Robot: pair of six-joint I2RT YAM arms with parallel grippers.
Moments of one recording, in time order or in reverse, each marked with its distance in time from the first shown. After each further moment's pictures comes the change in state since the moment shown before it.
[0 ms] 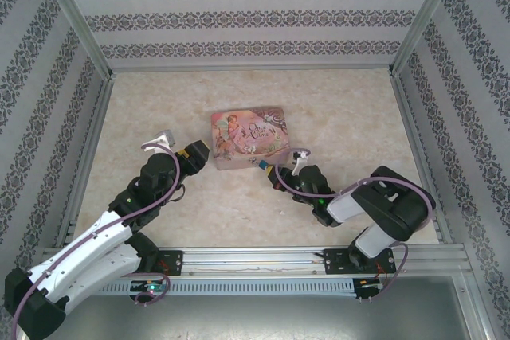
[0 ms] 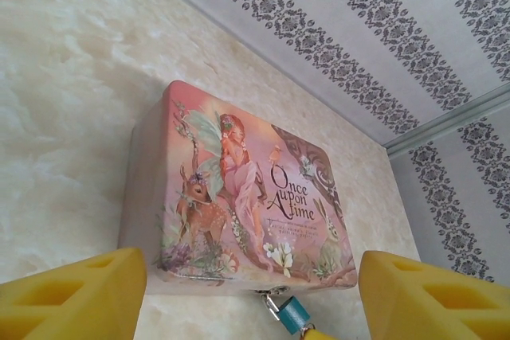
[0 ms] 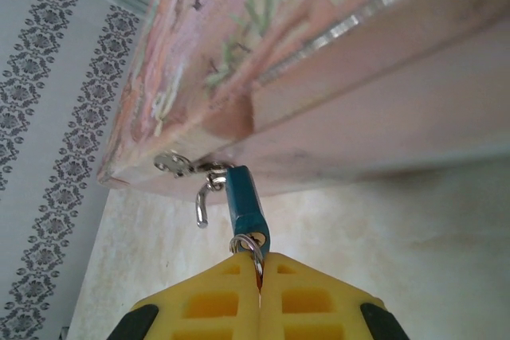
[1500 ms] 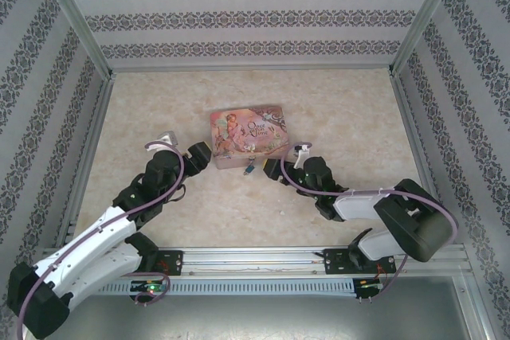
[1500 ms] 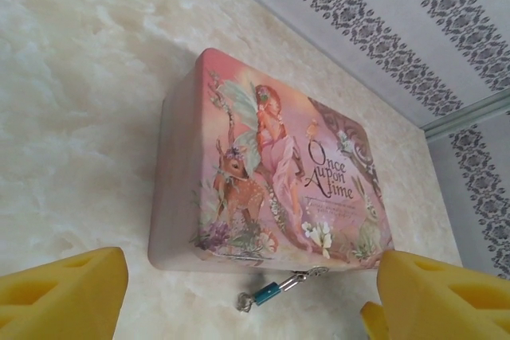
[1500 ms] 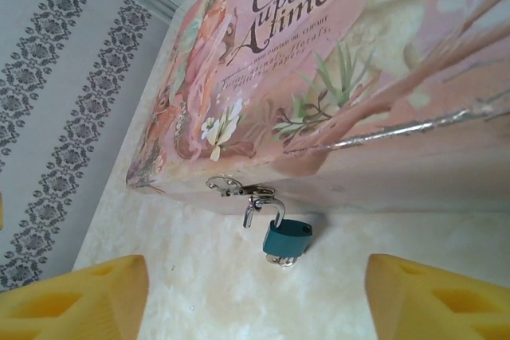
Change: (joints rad) left arm 0.040 0.068 0.000 -0.038 0.040 0.001; right arm -0.060 -0.209 0.060 -0.264 -0.063 -0.166
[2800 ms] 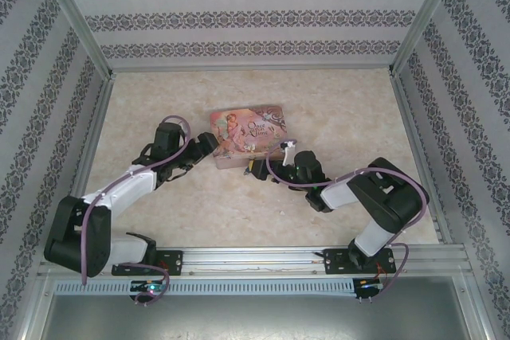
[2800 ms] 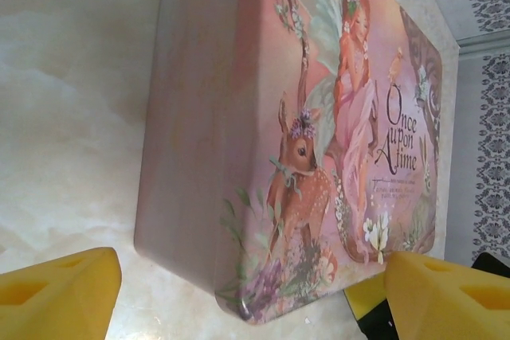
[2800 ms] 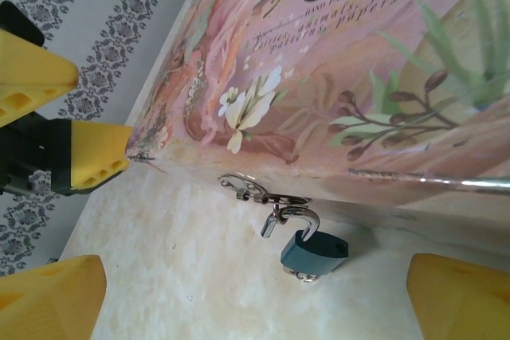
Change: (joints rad) left arm 0.314 0.520 0.116 0.149 0.596 0.008; right arm 0.000 0.265 0.099 0.164 -0.156 -0.074
